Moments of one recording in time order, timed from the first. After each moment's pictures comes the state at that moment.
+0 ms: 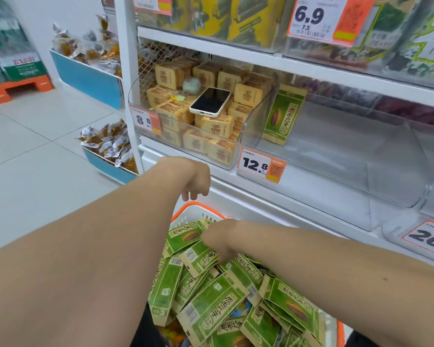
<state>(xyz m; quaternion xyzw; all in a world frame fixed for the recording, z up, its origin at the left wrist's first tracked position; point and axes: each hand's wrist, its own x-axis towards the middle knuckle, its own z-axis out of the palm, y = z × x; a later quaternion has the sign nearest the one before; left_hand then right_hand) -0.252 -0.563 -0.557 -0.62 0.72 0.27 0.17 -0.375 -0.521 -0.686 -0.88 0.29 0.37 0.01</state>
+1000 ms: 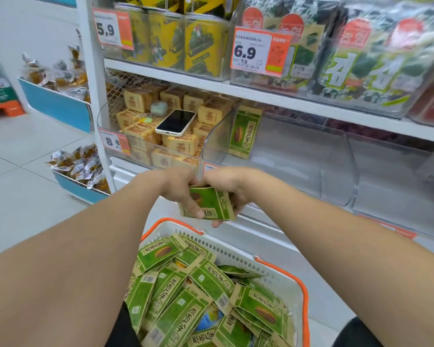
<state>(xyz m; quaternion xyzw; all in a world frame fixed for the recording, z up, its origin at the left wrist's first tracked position) -0.282 -0.559 -0.537 -0.55 0.80 0.26 0.05 -0.442 -0.530 -0.512 -0.57 0.64 0.02 0.51</state>
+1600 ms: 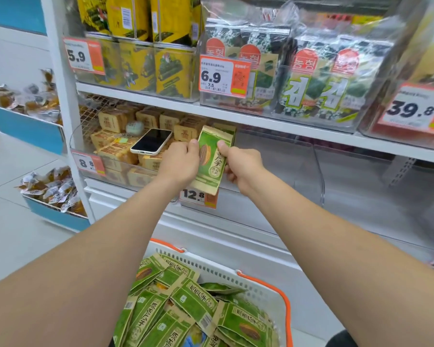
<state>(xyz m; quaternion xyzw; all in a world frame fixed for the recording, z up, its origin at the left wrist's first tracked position) -0.359 -0.561 -0.496 -0.58 0.64 0.23 -0.44 -0.507 -0.566 -0.491 -0.37 0.62 -0.54 0.45</state>
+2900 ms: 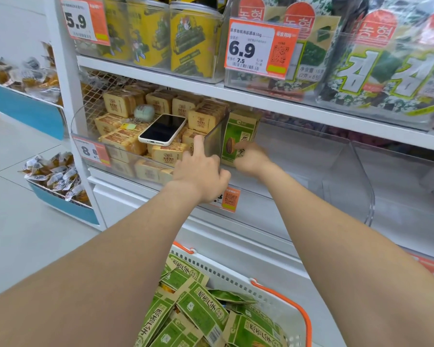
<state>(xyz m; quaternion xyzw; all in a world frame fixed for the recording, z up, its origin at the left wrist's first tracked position) -0.357 -0.595 -0.542 -0.61 0.78 0.02 -0.15 -0.524 -0.675 -0.546 -0.66 0.69 -0.23 0.21</state>
